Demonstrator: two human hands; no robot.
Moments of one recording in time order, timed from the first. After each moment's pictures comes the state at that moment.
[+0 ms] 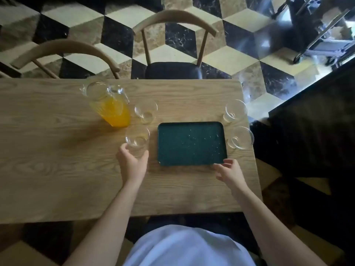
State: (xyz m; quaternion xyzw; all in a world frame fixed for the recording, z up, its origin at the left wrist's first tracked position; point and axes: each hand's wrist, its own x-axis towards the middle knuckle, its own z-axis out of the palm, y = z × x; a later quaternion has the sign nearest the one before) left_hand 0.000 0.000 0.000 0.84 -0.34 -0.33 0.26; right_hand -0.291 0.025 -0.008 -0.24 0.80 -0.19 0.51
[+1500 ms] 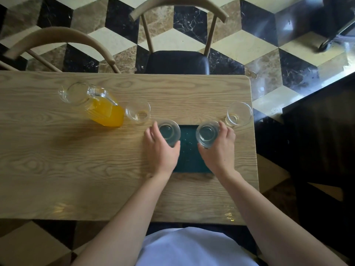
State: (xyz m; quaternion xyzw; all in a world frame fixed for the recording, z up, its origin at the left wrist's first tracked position) left_hand -0.115 -0.068 -0.005 0.80 -0.51 -0.20 0.24; right_hand -0.280 -0.078 -0.008 -0.58 0.76 -0.19 0.23
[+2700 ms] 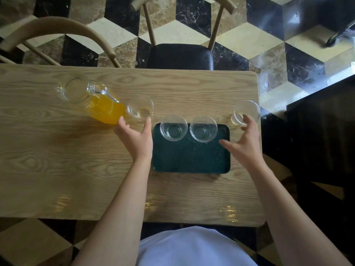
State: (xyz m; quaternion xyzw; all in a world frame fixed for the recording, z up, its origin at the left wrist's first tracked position) left_hand -0.053 -0.107 -0.020 0.85 -0.27 -0.23 0.38; right_hand -0.337 -0.102 -0.005 -0.52 0.75 -0.20 0.35
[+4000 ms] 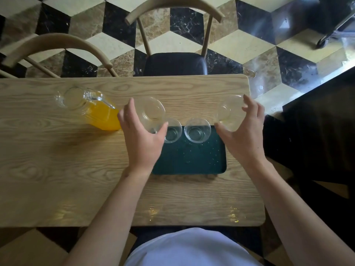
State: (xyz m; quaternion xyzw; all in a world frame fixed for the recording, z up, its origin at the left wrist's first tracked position) left_hand -0.079 -0.093 0.058 0.73 -0.55 -0.15 0.38; right_hand -0.318 -0.106 0.062 -0.57 0.73 -0.31 0.24
